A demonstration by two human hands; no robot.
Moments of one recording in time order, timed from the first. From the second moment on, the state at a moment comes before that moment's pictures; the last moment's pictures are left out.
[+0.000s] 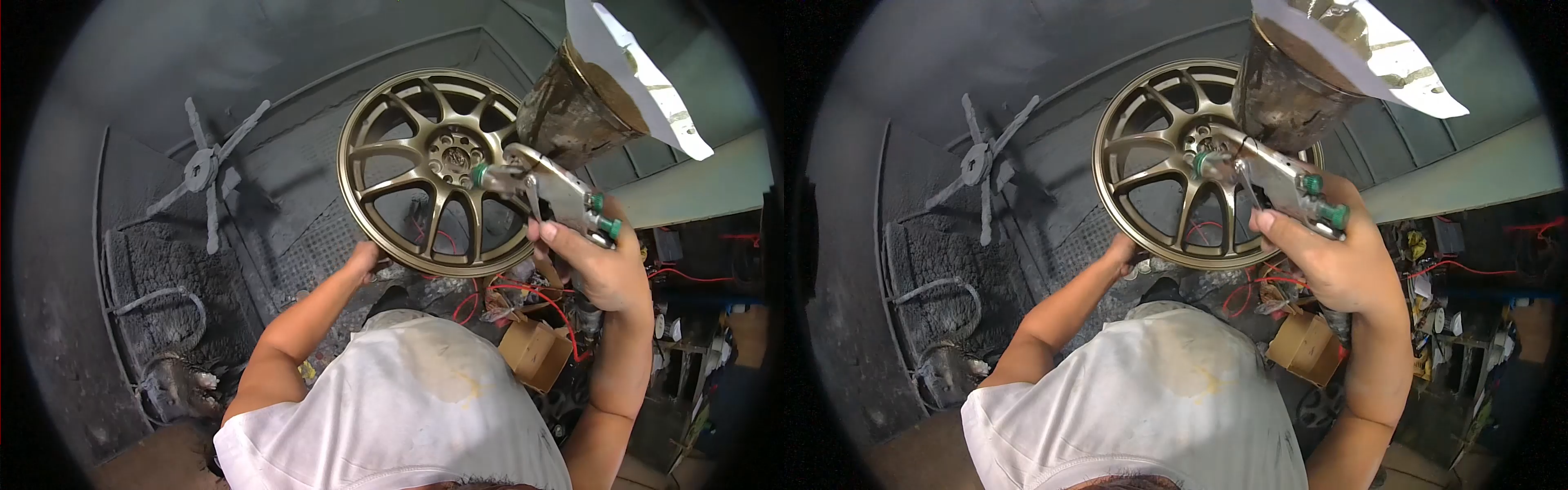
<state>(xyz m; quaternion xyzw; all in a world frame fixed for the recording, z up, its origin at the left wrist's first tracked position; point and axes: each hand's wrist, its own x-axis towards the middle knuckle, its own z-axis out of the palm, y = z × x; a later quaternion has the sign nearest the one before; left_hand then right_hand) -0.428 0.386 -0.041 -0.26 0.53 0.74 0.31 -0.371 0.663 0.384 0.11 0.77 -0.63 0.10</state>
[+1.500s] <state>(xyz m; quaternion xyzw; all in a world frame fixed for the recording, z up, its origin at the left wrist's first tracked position) -0.343 0.543 -0.048 0.16 0.59 0.53 0.58 -0.241 0.809 0.392 0.31 0.84 -0.45 0.00</state>
